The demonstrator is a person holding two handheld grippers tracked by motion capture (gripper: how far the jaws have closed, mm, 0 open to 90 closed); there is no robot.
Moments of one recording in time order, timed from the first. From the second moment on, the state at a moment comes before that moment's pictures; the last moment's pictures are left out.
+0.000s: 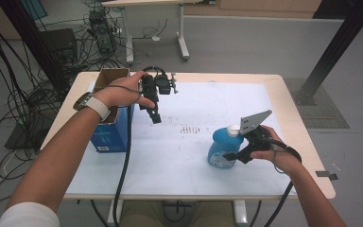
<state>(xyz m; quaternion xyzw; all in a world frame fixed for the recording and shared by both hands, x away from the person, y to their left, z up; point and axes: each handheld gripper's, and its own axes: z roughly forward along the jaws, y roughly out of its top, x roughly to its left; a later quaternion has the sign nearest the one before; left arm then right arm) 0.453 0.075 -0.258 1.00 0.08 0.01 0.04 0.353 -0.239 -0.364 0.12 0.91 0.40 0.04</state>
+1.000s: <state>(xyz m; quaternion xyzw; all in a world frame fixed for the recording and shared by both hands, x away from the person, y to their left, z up) 0.453 0.074 -0.259 1.00 0.08 0.01 0.04 0.351 -0.243 -0.368 0.12 0.90 0.42 0.04</state>
